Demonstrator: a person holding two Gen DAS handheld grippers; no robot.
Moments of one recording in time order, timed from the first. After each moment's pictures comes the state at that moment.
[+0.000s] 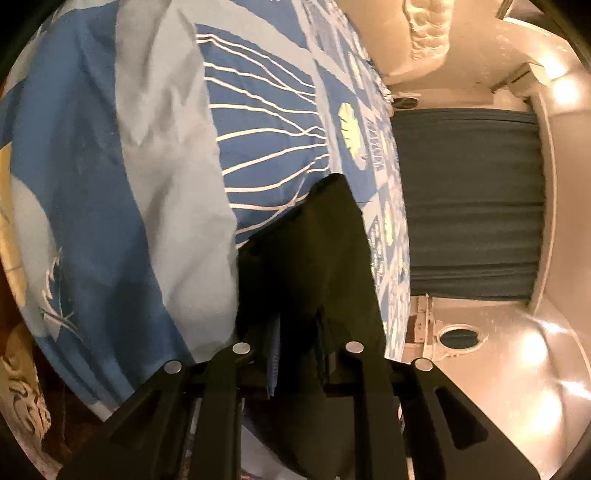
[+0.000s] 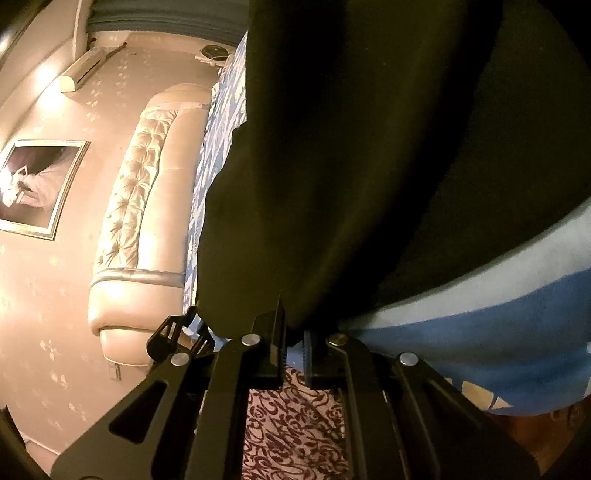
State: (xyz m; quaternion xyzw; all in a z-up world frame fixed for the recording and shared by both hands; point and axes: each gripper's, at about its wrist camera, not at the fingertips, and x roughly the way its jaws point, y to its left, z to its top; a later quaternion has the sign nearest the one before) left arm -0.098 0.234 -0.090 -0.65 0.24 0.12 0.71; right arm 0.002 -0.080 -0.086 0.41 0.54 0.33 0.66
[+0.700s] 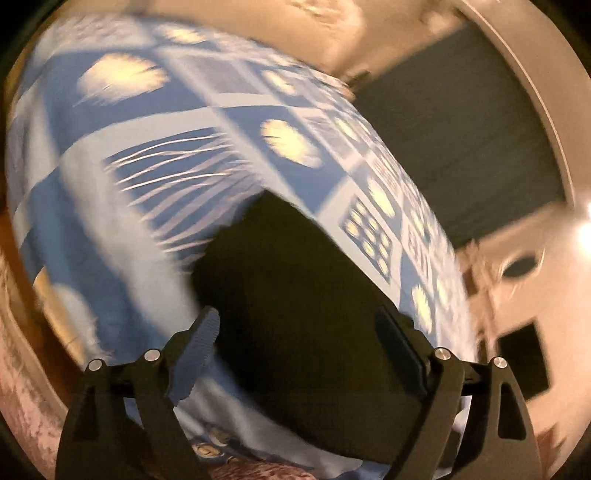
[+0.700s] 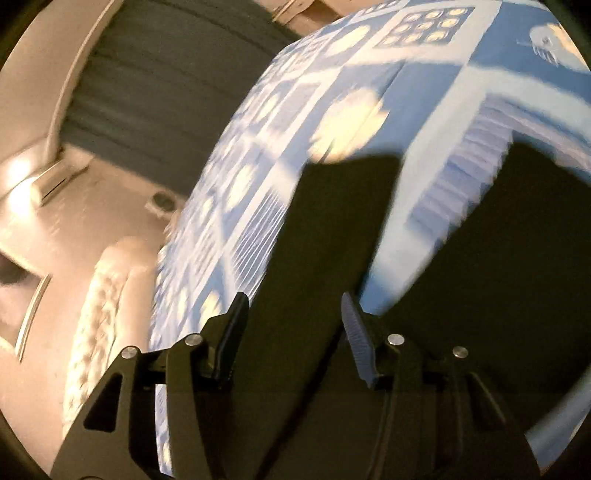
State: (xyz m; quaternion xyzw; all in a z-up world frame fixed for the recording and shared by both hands) left arm -0.066 0.183 0.000 -0.42 0.30 0.15 0.84; right arm 0.164 -0.364 -0.035 0.46 0.38 0.08 0.80
